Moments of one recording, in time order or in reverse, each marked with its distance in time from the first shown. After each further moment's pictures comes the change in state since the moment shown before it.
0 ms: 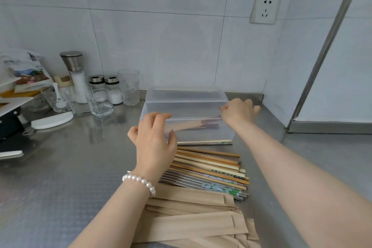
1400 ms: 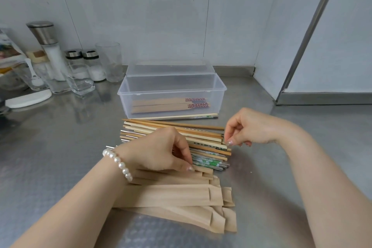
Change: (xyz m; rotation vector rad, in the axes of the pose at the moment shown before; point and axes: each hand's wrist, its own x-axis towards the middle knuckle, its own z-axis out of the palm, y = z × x) left_hand -0.015 0.037 -0.015 -0.314 -1.201 0.122; right_hand -0.080 0.081 -0.052 0.320 -0.835 -0.364
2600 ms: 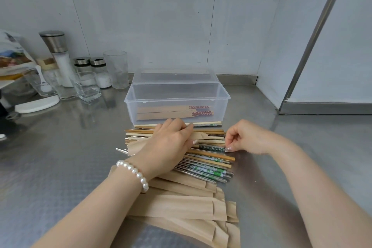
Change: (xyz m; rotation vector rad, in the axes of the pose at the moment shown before) left_hand 0.016 -0.015 0.013 0.594 0.455 0.034; right_hand 0.019 0.009 0.013 -0.113 0.124 0.044
